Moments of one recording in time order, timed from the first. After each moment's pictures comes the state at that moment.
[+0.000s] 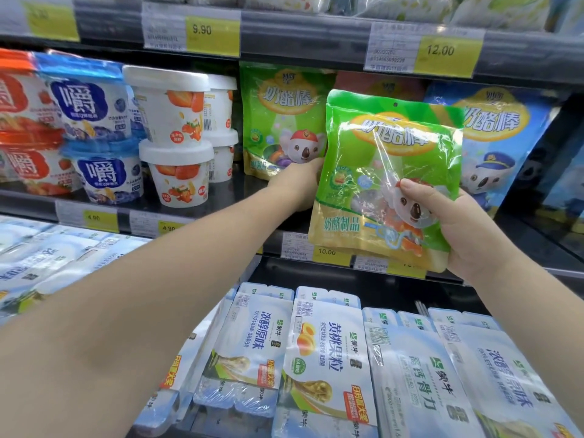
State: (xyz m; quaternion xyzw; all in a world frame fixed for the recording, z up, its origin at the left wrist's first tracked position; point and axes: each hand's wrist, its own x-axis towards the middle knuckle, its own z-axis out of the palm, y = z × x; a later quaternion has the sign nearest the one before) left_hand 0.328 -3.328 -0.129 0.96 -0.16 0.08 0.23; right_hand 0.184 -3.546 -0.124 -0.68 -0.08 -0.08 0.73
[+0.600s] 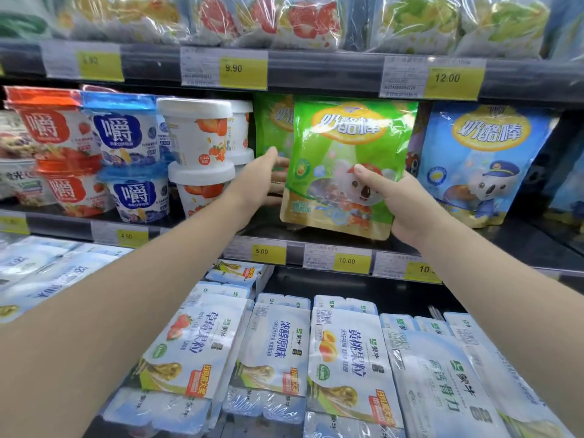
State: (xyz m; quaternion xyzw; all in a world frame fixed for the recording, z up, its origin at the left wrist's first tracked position) left_hand 0.266 -3.253 -0.098 0.74 -0.09 0.03 0.67; right_hand 0.237 -3.477 -0.103 -0.71 -0.05 -0.09 0.70
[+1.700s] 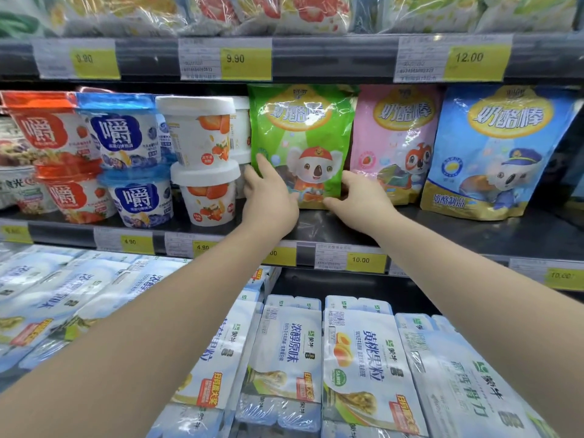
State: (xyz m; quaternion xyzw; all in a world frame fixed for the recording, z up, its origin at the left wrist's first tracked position) left_hand 0.273 -3.270 -0.135 0.92 0.02 0.23 0.31; right_hand 0.276 -3.428 -0.130 -0.94 -0.05 -0.19 0.27
